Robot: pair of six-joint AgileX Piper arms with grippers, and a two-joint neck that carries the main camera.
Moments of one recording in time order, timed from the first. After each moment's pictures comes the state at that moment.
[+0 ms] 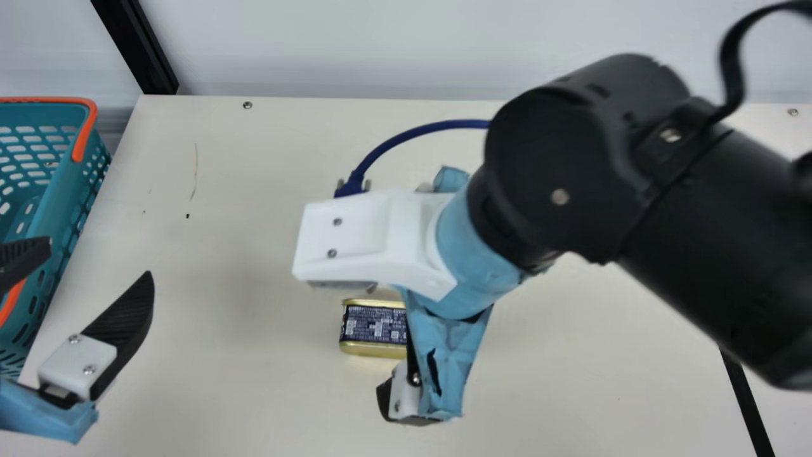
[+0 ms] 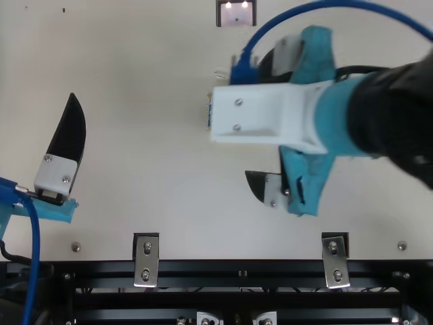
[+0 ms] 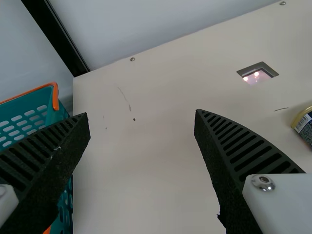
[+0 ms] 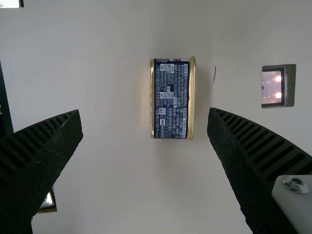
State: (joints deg) left arm -15.2 35.8 -19.7 12.2 18.1 -2.0; right arm 40.7 92.6 -81.2 9.9 68.5 -48.7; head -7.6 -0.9
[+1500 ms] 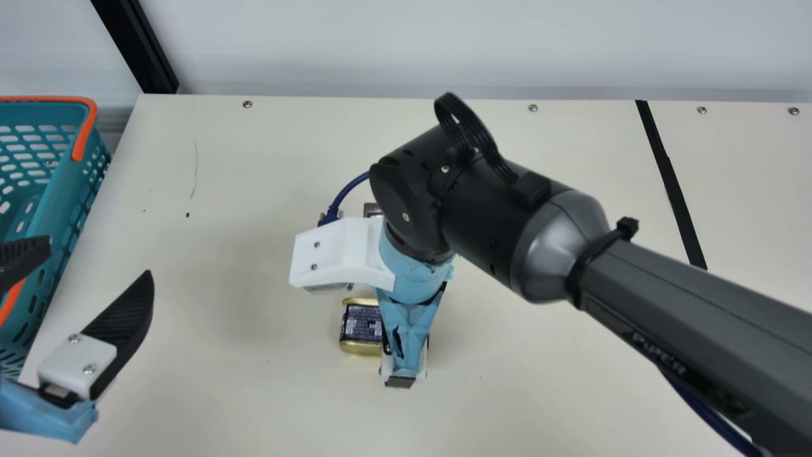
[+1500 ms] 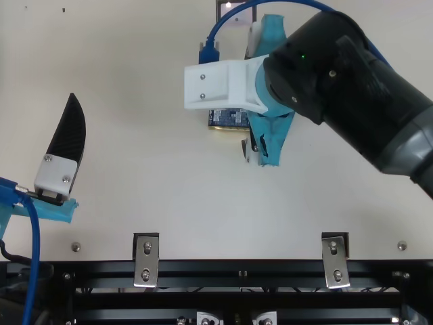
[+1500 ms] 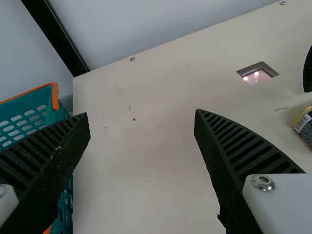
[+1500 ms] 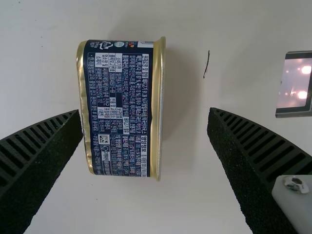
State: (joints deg) left arm -15.2 35.8 -19.7 12.2 18.1 -2.0; right arm 41.0 108.4 -82.9 2.9 61.2 -47.9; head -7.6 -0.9
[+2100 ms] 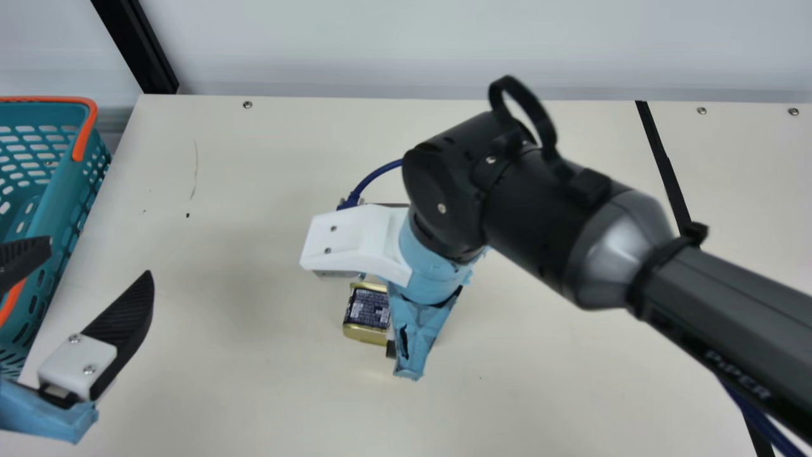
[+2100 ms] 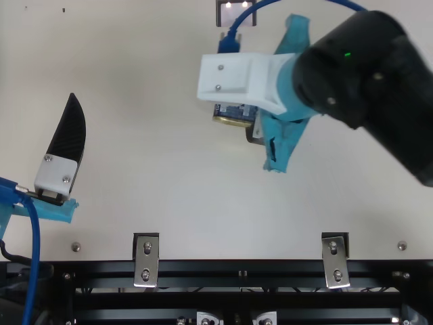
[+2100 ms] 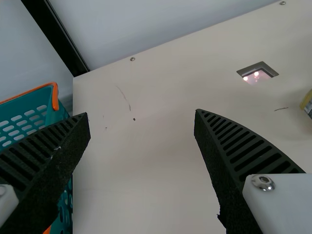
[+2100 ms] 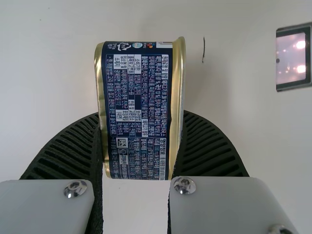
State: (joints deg) left arm -15.2 35.8 -19.7 12.2 18.1 -2.0; right arm 38.3 103.1 -80.7 6.8 62.9 -43.7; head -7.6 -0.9
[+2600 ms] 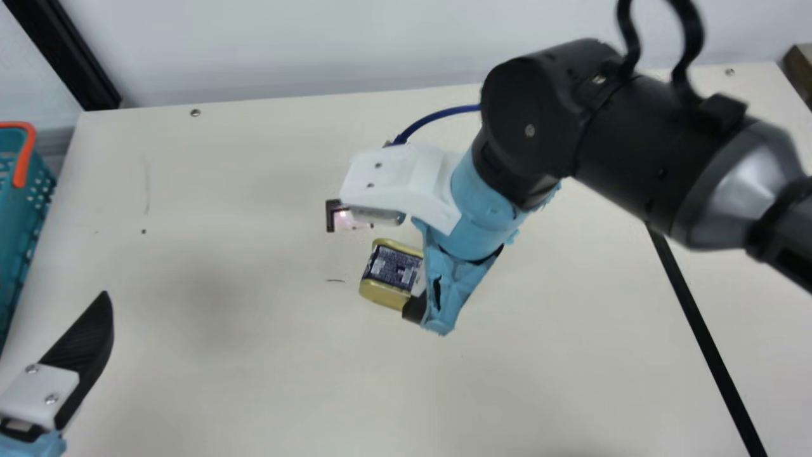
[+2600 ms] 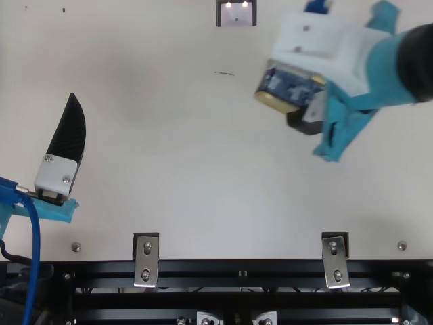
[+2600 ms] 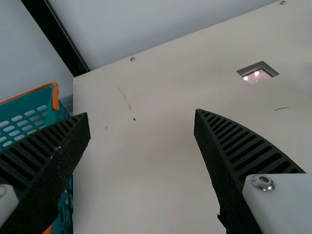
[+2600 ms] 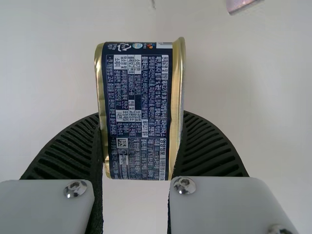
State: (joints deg) left arm -15.2 35.8 -19.7 12.3 18.1 -2.0; right arm 26.4 93.7 -75.2 10.3 64.8 -41.3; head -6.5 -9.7
